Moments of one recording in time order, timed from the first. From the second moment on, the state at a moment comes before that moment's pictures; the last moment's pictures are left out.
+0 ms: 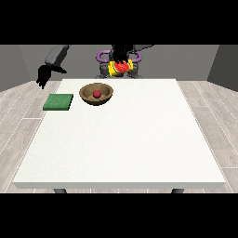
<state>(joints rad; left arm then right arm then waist) -0.88 0.05 -0.57 -1.08 -1.44 0.10 0.30 -0.45 -0.48 -0.38 -0.56 -0.22 0.36 -0.47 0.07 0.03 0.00</state>
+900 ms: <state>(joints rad) -0.66 0.01 -0.02 -1.19 -0.56 0.27 -0.11 -0.51 -0.37 -0.36 -0.65 -0.26 0.31 -0.42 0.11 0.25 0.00</state>
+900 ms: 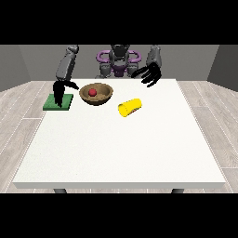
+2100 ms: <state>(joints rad) -0.62 0.04 0.04 -1.17 -0.30 0.14 -0.22 -0.44 -0.26 -0.30 -0.63 -0.22 0.28 -0.55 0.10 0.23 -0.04</state>
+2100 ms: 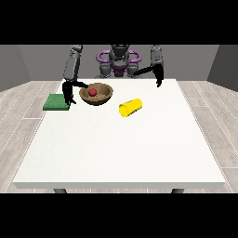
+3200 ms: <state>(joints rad) -0.58 0.07 0.04 -1.19 -0.26 0.07 -0.19 -0.48 -0.16 -0.26 -0.59 -0.18 0.02 -0.40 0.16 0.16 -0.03</state>
